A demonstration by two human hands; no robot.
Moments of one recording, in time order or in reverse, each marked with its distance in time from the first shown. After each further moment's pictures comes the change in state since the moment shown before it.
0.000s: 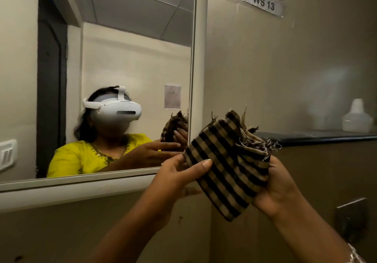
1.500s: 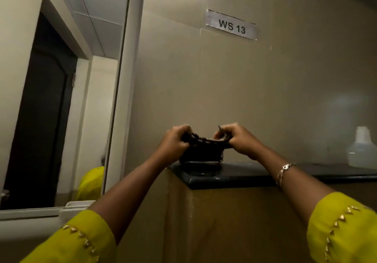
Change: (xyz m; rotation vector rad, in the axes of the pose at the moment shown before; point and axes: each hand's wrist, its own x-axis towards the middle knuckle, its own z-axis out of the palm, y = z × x) left_hand 0.223 0.006 0.095 0.832 0.258 0.422; right_hand 0.159 -0.180 -0.140 -1.553 -0.044 -0.288
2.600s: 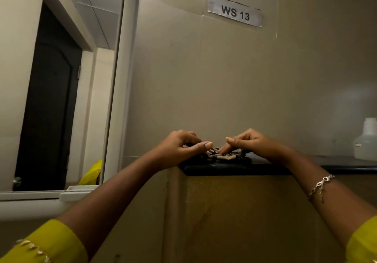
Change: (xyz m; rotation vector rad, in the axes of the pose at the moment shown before) left_hand -0.034 0.015 -0.002 0.021 -0.363 0.143; right_hand -0.045 0.027 -0.020 0.101 -0.320 -0.046
